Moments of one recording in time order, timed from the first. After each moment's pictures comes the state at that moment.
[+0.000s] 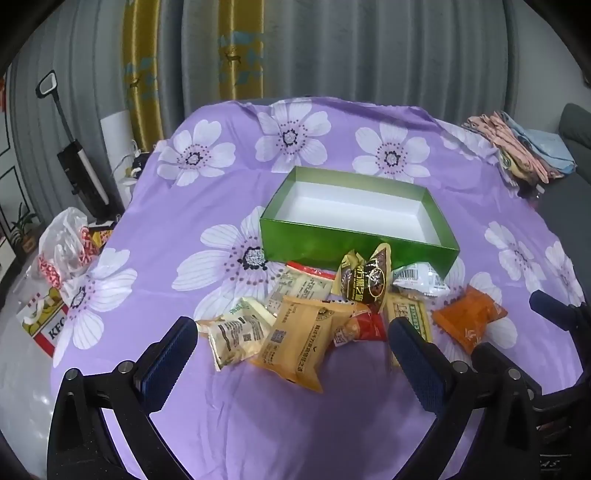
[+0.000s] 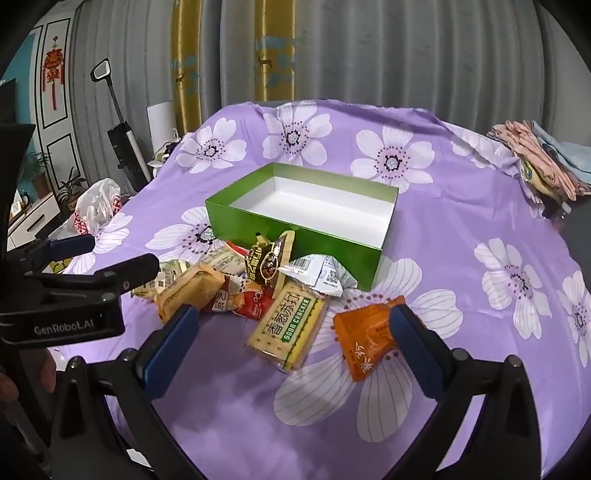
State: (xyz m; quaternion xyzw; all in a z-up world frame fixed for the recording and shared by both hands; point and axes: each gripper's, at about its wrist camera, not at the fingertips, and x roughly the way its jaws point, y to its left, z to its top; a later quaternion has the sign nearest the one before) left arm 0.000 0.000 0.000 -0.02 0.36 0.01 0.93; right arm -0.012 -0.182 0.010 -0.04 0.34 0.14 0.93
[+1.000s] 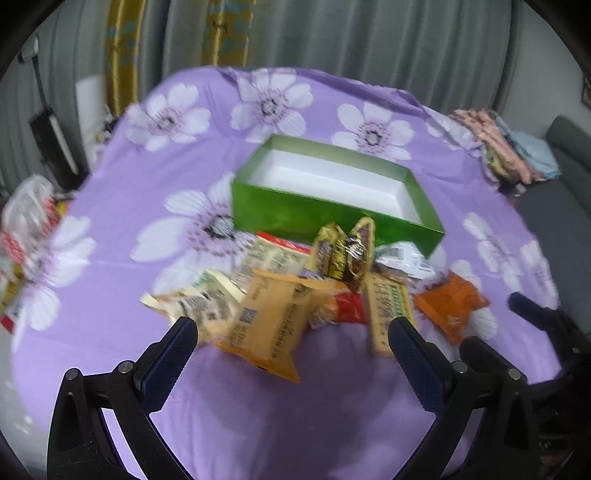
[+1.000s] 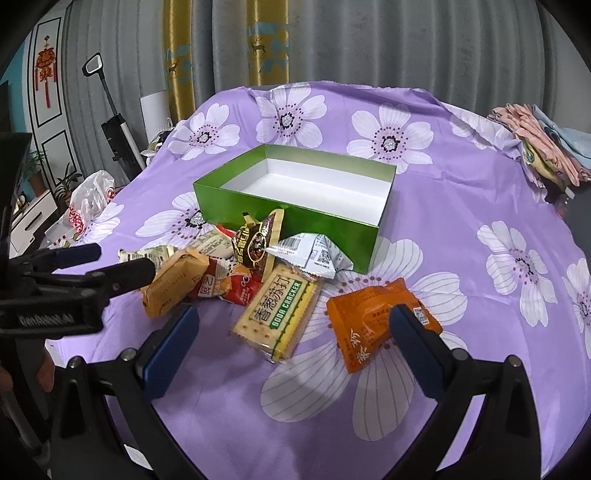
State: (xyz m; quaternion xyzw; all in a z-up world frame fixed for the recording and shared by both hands) left arm 0.015 0.014 -0.030 -0.08 0.40 -0.07 0.91; right arm 0.000 -0.194 -0.008 -0.04 0.37 0.14 0.92
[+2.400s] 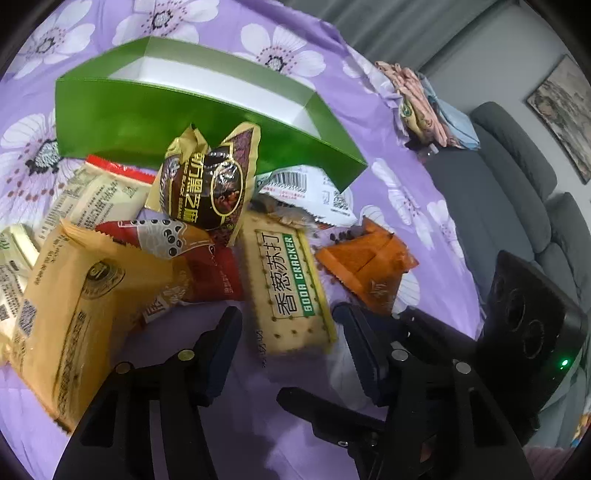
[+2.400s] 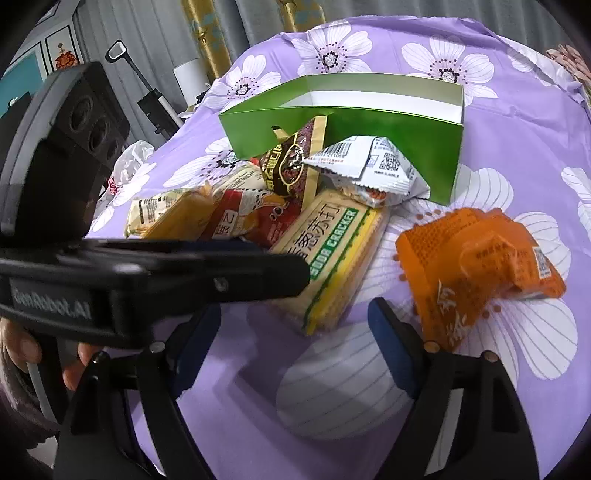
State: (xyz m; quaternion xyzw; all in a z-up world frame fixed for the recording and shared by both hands) left arm 0.065 -0.035 -0.099 -0.16 0.49 -0.29 0.81; right arm 0.032 -0.187 -0.084 0.02 0.45 0.26 0.86
